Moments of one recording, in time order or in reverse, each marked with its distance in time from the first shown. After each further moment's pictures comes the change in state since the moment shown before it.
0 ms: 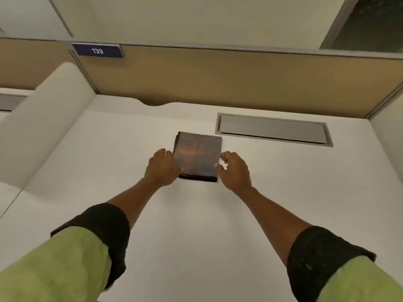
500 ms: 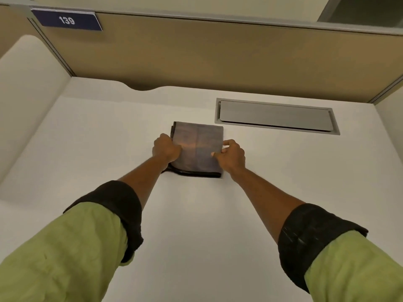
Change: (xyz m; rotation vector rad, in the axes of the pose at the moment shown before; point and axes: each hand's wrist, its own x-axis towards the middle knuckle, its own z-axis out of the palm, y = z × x) left_hand 0.090 0.001 0.016 -0.542 -0.022 -0.330; right_hand 0.064 -0.004 0.040 0.188 -0.012 0.479
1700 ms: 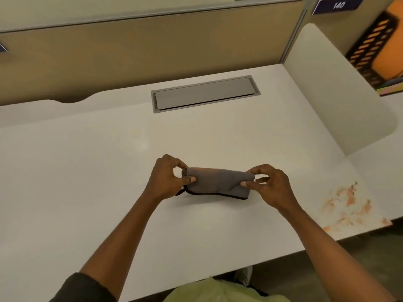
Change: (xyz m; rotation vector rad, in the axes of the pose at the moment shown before) left_hand -0.220 0.030 0.066 0.081 -0.317 0.585; right_hand -0.219 0.199 -0.196 0.176 0.219 -0.119
